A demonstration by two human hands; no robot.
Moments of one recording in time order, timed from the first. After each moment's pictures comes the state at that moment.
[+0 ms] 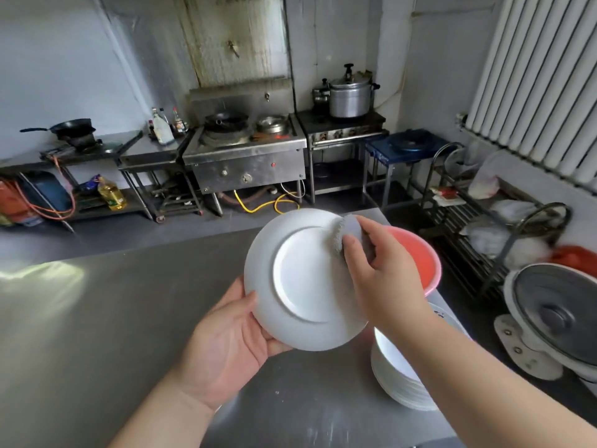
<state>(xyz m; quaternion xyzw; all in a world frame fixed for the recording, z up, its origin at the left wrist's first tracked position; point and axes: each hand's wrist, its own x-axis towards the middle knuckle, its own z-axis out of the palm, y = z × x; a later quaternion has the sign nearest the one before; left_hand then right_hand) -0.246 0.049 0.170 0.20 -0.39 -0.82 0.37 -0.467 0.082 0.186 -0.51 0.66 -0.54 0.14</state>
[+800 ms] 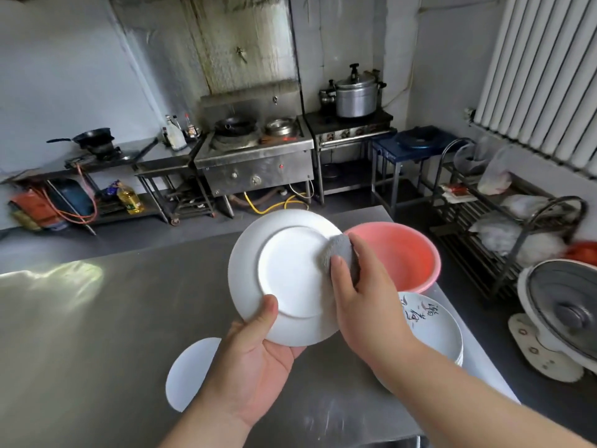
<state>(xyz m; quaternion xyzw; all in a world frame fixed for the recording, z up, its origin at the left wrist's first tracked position) -0.291 0.104 0.160 0.21 -0.37 -0.79 0.44 -0.462 0.118 0.164 -0.49 0.64 -0.56 0.19</state>
